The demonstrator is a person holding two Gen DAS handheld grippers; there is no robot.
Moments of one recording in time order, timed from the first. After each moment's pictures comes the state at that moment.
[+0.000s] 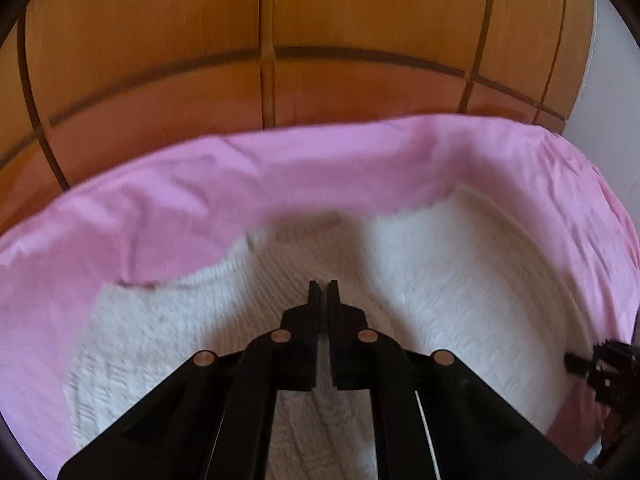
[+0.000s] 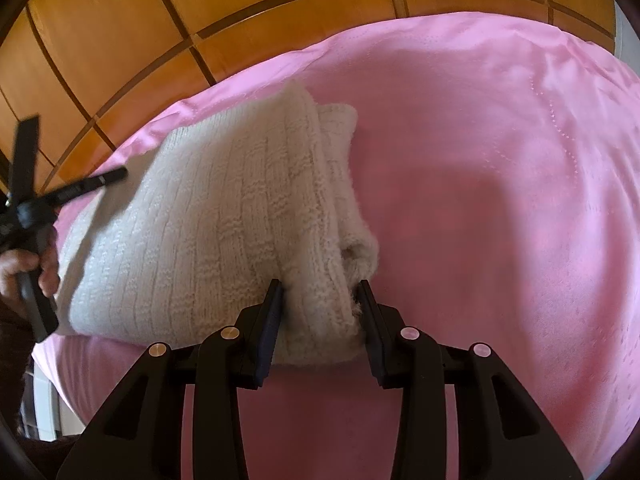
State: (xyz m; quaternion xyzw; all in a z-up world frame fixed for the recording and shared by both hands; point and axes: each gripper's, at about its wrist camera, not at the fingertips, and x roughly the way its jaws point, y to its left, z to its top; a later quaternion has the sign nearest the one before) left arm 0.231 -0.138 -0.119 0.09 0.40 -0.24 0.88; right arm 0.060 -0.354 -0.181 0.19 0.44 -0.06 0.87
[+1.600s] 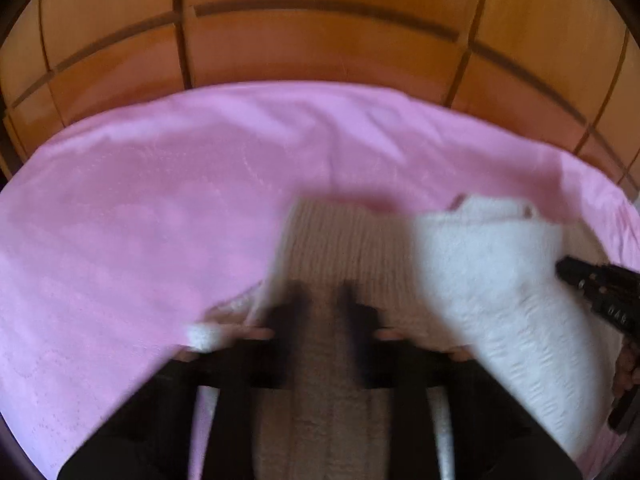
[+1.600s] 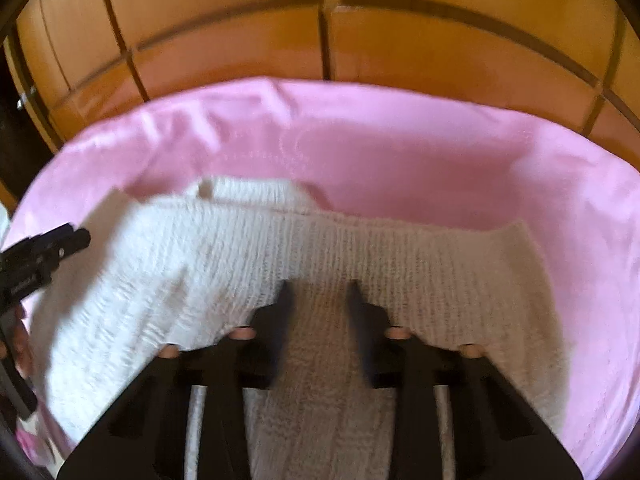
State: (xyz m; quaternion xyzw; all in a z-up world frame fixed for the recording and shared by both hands) left arm 0.271 0.016 -0.161 0.01 0.46 -0.10 0.88; right arm 0.277 -0.233 -0.161 0.03 0.48 0.03 0.88
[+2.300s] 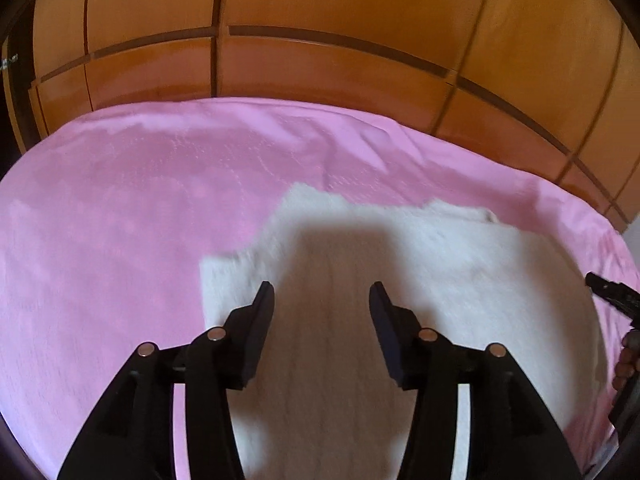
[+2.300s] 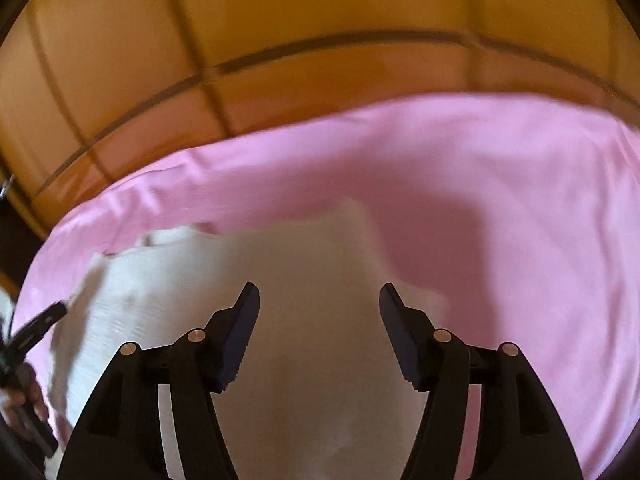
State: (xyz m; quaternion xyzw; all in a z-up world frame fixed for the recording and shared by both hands) left arm 0.200 0.027 -0.140 -0.06 0.42 -0.09 0.90; right arm 0.197 -0.364 -0.136 0.16 0.42 -0.06 0.89
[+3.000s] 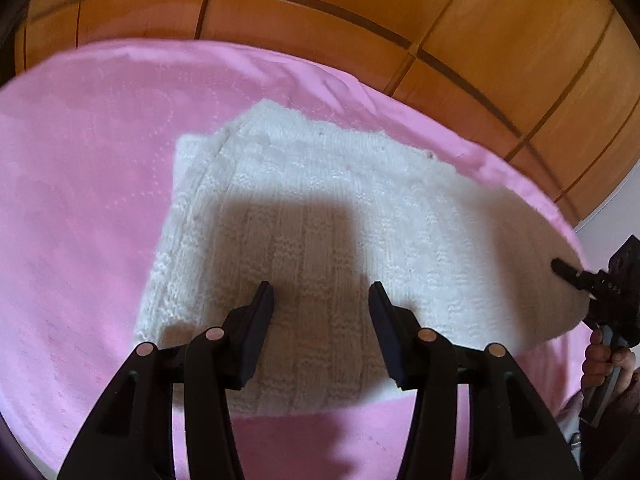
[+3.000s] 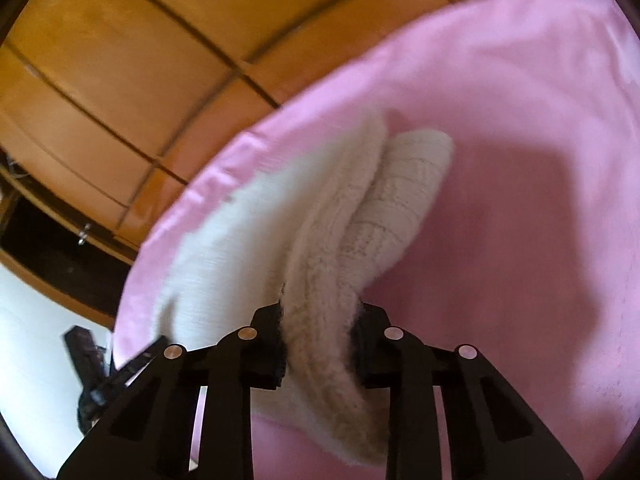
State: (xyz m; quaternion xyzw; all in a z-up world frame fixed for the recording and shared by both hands) left arm 0.135 0.041 -0.161 -0.14 0.46 -0.17 0.86; right arm 0.130 -0.343 -0.139 0.32 0.41 0.07 0.85
